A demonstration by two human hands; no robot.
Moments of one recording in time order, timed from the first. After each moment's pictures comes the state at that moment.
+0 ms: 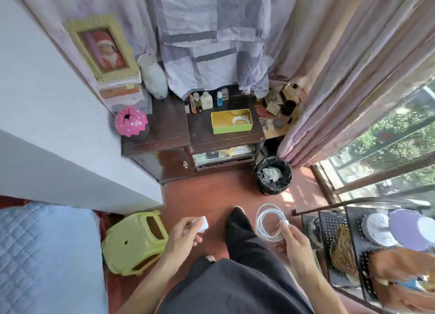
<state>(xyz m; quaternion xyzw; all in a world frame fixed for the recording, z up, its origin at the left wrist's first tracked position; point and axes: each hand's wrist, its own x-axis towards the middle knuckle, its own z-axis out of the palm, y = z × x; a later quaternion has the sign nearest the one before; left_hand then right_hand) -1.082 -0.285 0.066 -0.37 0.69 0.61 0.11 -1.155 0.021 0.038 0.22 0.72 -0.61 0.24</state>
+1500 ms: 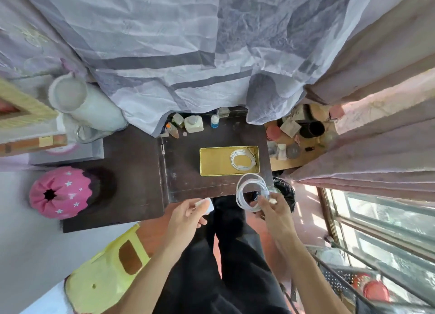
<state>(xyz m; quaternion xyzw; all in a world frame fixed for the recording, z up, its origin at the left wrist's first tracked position) -1.546 -0.398 -0.011 -0.44 0.63 0.61 0.18 -1.645 -0.174 -0.024 0.27 0.76 -0.49 0.34</state>
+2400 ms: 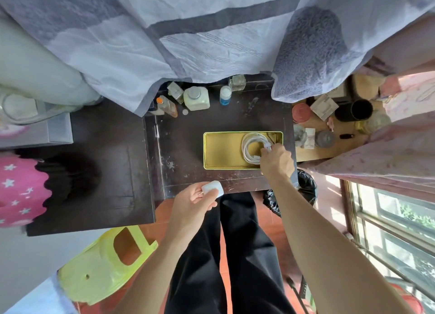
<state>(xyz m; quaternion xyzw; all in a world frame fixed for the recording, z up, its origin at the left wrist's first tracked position) -1.583 -0.397 -0.128 -0.48 0.64 0.56 0.21 -1.760 -0.241 -0.236 0.14 0.93 -0.10 0.31</state>
